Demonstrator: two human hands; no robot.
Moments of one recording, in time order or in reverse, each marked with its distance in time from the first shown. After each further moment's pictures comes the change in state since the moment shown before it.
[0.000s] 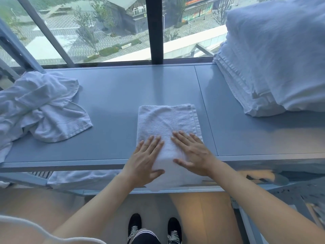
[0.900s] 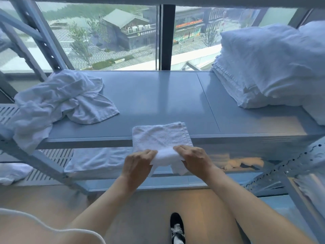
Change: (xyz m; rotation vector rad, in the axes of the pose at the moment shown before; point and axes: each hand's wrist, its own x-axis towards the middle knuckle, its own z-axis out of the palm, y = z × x) left_hand -0.173 0.015 -0.068 -0.089 0.311 -0.128; right_hand -0.069 -0.185 -0.006 -0.140 0.271 0.023
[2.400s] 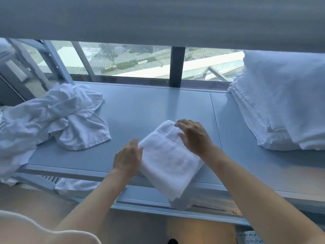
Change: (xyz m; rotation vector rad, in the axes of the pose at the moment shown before) left_hand 0.181 -0.062 0.049 -0.012 -0.062 -0.567; right_hand 0.213 0.162 -0.008 0.086 0.030 0.014
